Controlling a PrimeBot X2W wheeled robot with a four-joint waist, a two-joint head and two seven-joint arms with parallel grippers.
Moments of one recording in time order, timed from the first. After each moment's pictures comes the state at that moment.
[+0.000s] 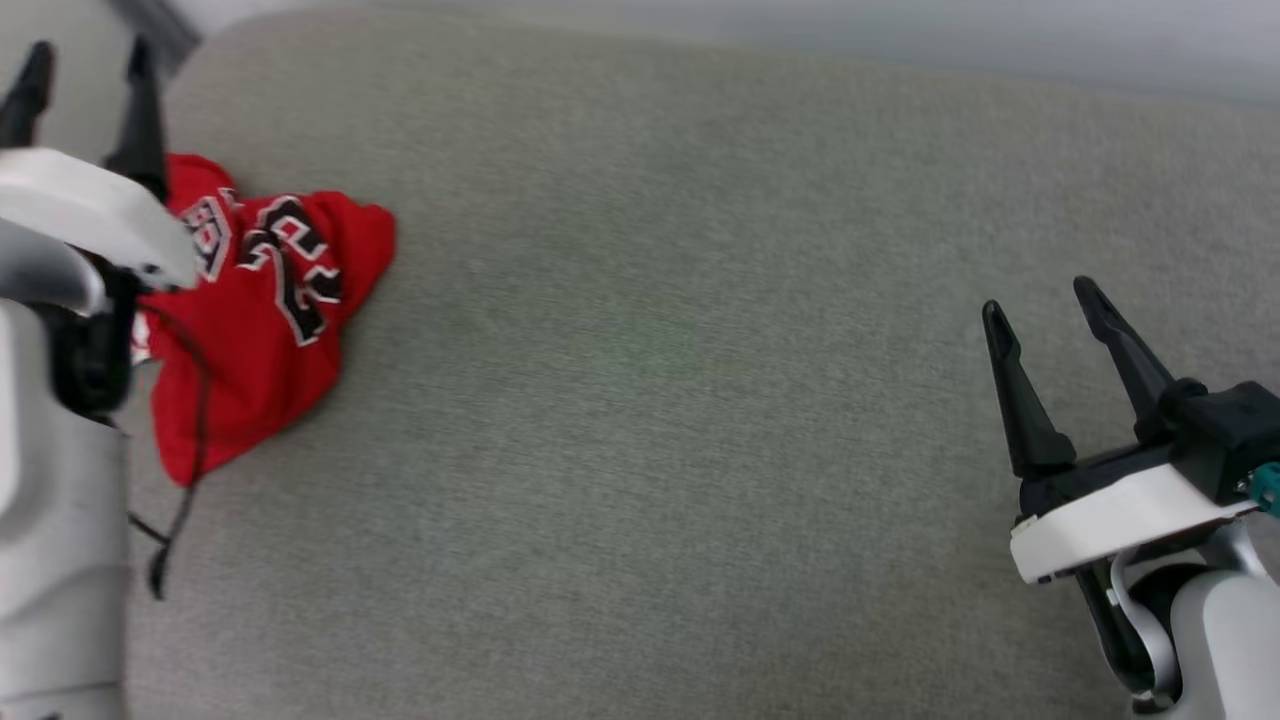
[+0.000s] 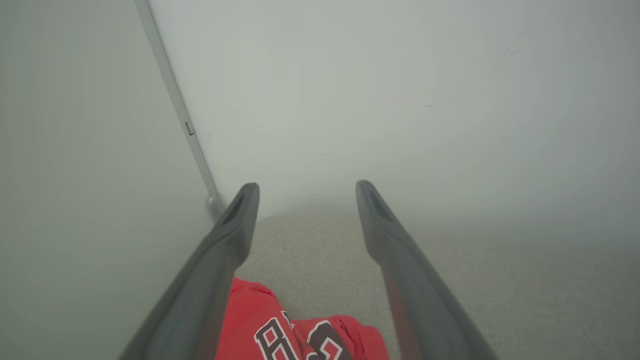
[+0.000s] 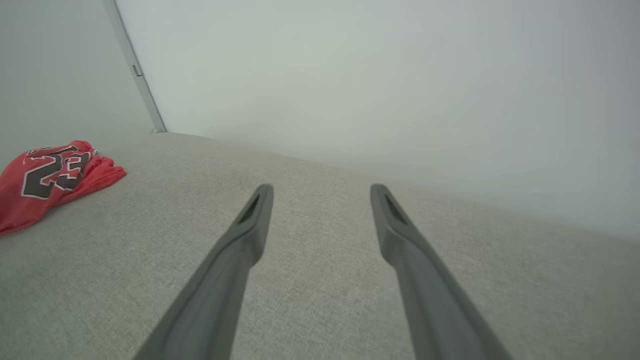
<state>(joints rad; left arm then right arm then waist) -0.74 0.34 0.09 0.41 -0.29 -0.11 0.06 -0.19 -0.17 0.08 -0.09 0.14 0.13 -0.02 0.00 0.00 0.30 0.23</state>
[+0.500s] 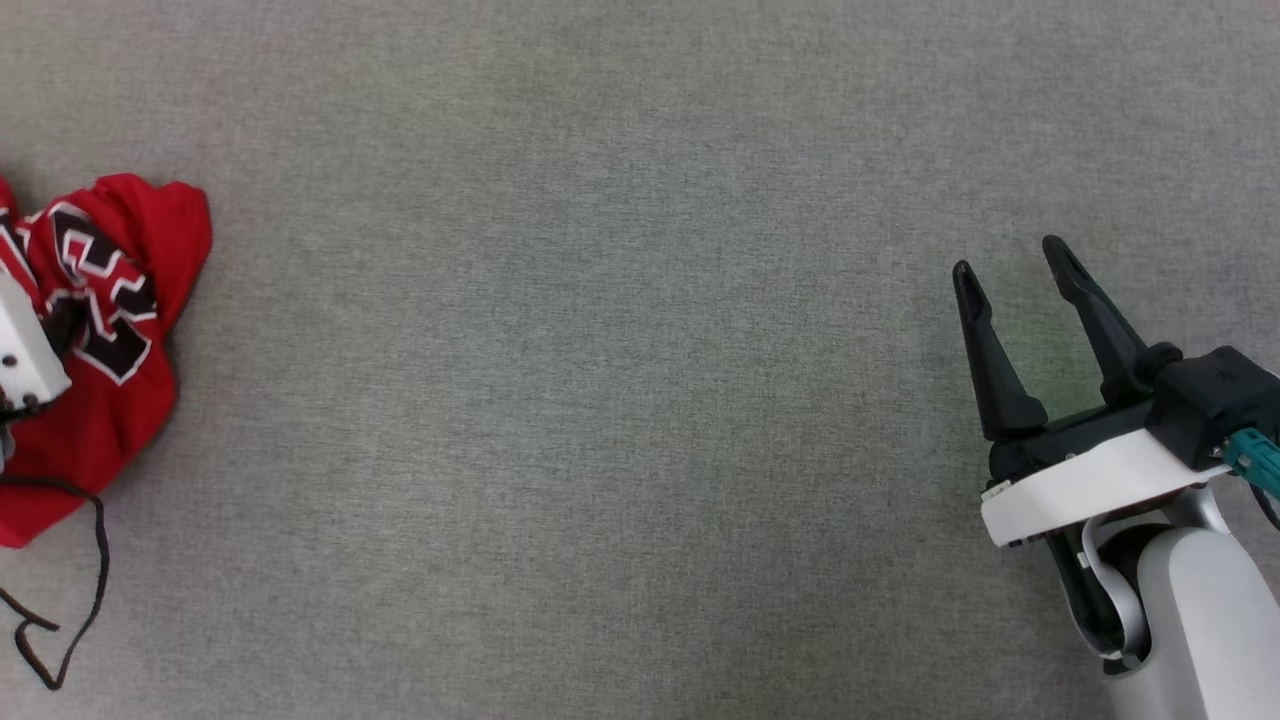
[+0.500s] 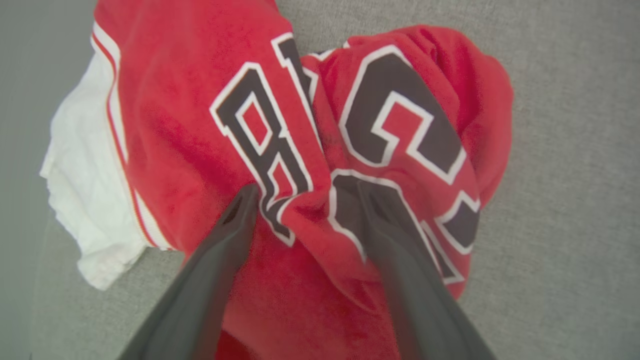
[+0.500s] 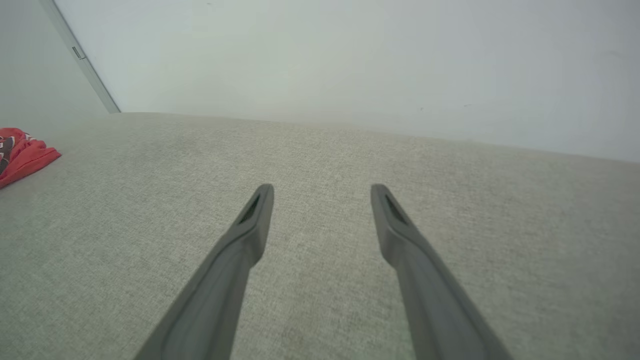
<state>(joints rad) -0.72 0.56 0.10 0.61 -0.48 -0.11 0.74 -0.29 -0.16 0.13 0.01 0.18 0.13 -0.10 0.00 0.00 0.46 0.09</state>
